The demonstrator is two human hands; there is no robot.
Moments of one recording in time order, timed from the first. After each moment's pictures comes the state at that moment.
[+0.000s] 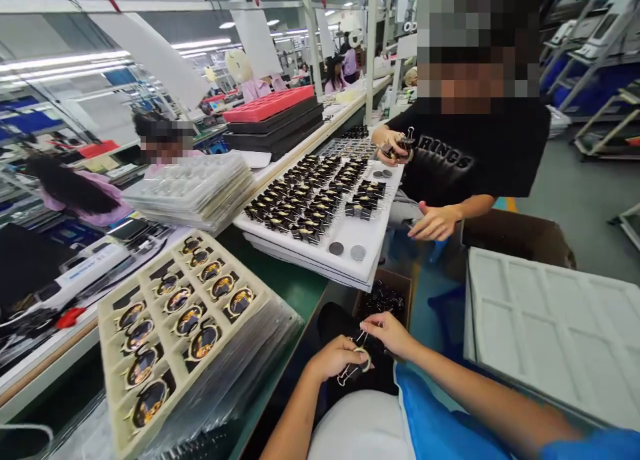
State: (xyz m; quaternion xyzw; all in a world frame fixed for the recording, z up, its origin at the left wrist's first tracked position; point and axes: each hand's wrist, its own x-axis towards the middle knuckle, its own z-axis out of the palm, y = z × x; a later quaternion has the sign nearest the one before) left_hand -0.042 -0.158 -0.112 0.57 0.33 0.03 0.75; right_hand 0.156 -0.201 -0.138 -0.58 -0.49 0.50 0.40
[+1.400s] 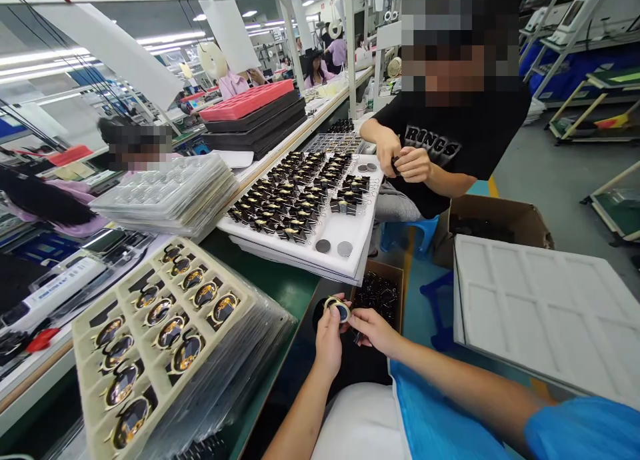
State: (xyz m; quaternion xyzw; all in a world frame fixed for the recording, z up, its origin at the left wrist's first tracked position) left_hand -0.007 -0.173 -0.090 0.45 0.39 0.42 0.68; right_hand 0.131 -0.209 -0.094 -0.48 -0.37 0.64 0.47
